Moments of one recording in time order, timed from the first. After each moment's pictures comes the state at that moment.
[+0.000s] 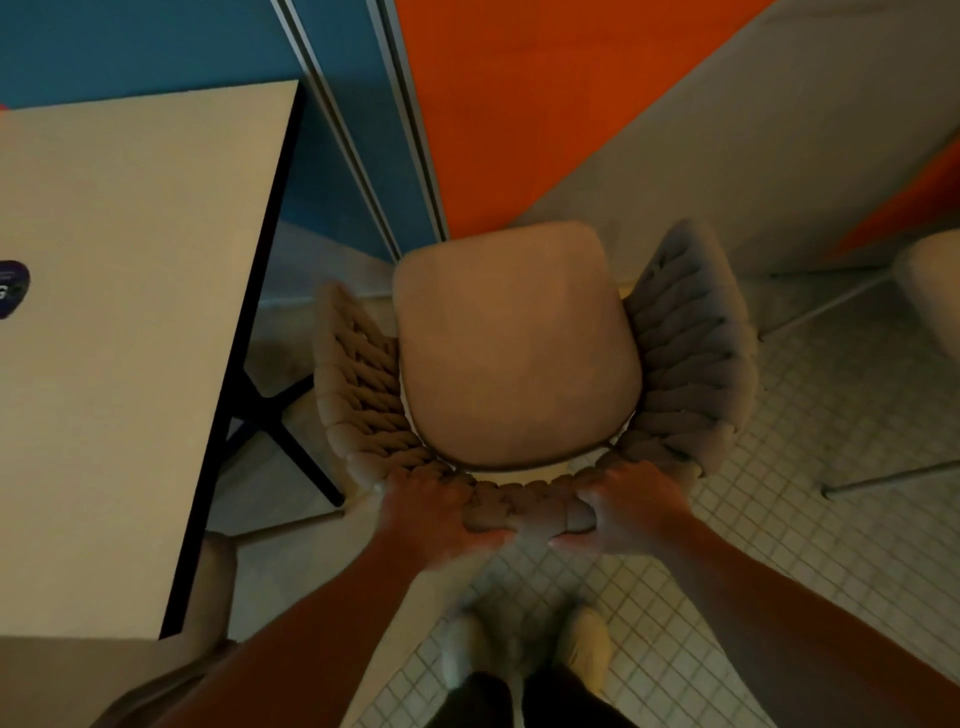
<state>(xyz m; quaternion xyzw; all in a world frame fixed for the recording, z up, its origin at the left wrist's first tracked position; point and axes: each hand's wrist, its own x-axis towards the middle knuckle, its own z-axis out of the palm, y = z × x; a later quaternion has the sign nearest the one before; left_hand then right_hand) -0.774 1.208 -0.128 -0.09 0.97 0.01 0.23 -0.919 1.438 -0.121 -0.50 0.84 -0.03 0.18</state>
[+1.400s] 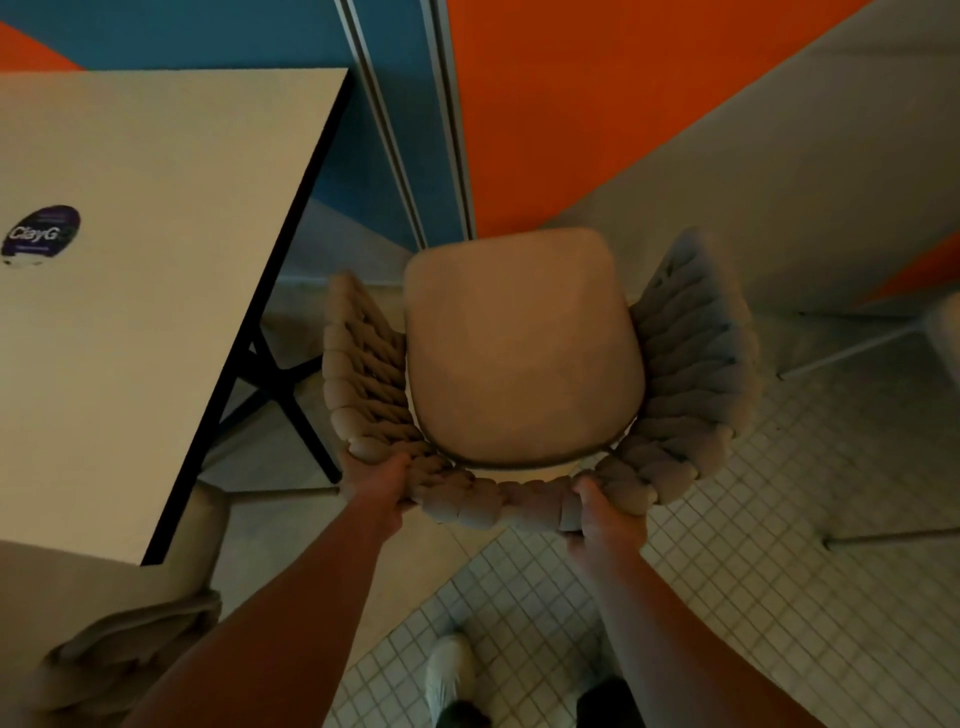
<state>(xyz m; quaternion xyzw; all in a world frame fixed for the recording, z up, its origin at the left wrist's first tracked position) -0.779 1.216 -0.118 -0.67 0.43 0.59 -0.12 -0.881 1.411 -0.121 0.47 0.55 -0.62 0.30</state>
